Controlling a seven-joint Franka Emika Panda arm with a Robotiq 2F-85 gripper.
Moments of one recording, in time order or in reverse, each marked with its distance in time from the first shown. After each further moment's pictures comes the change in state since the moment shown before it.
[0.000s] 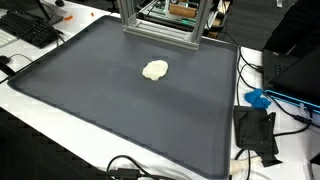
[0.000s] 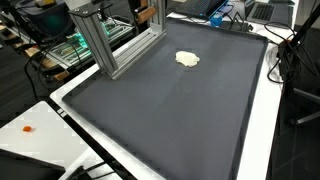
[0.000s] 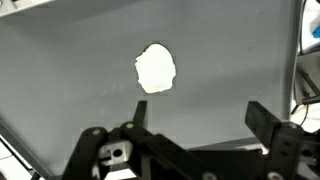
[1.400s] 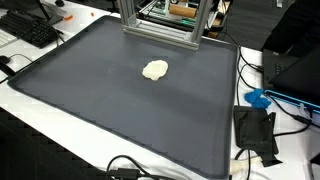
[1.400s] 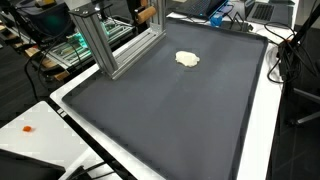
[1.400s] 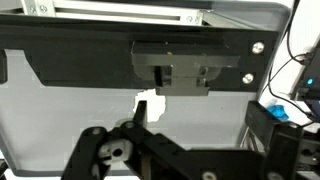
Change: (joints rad) arm 0.128 -0.511 -0.133 -0.246 0.140 -0.280 -0.408
